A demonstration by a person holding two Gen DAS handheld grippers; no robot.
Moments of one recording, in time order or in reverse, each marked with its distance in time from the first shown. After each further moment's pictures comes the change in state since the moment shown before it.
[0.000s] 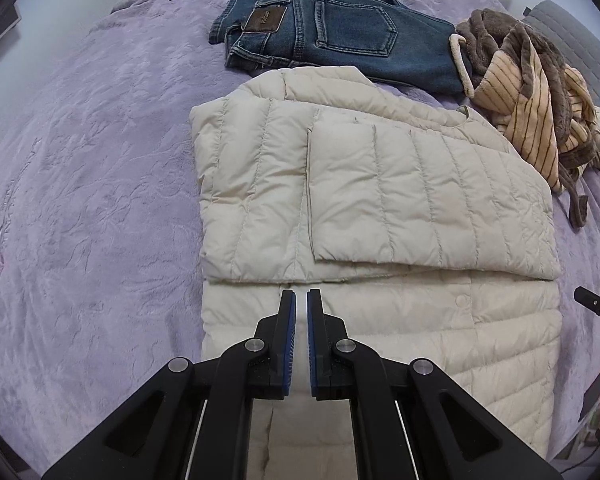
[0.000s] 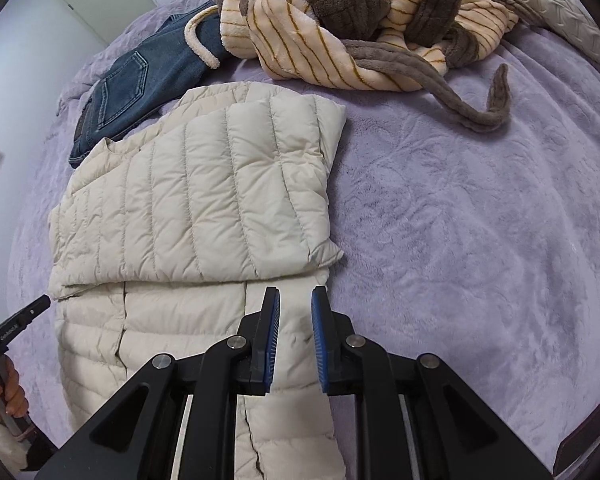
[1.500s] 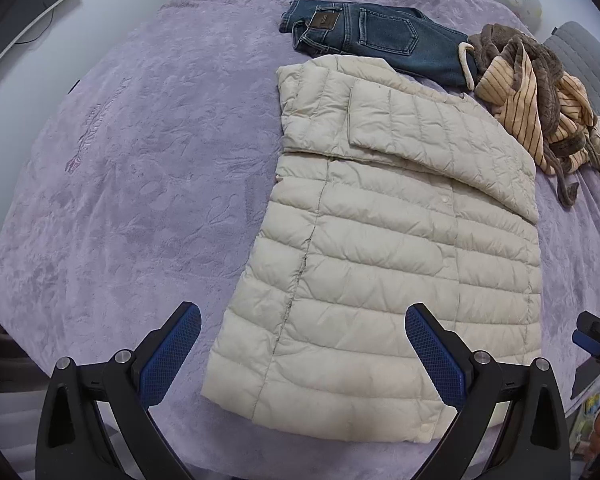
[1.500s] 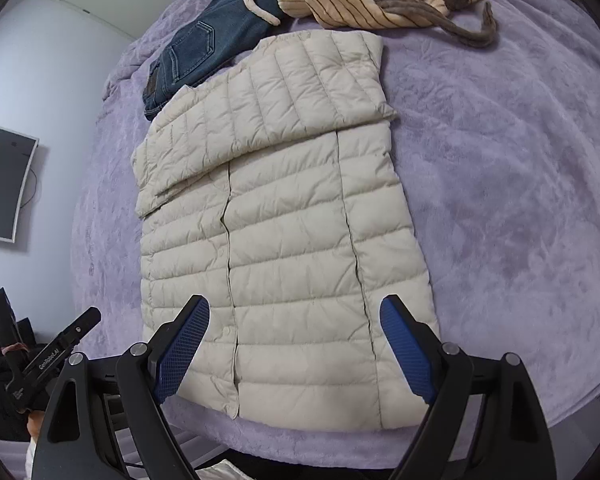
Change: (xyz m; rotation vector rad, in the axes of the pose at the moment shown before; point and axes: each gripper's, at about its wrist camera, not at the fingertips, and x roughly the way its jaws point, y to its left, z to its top) left arm -0.107 0.017 -0.124 -0.126 0.007 0.076; right arm -0.079 0.037 -0.114 0.070 0.121 0.193
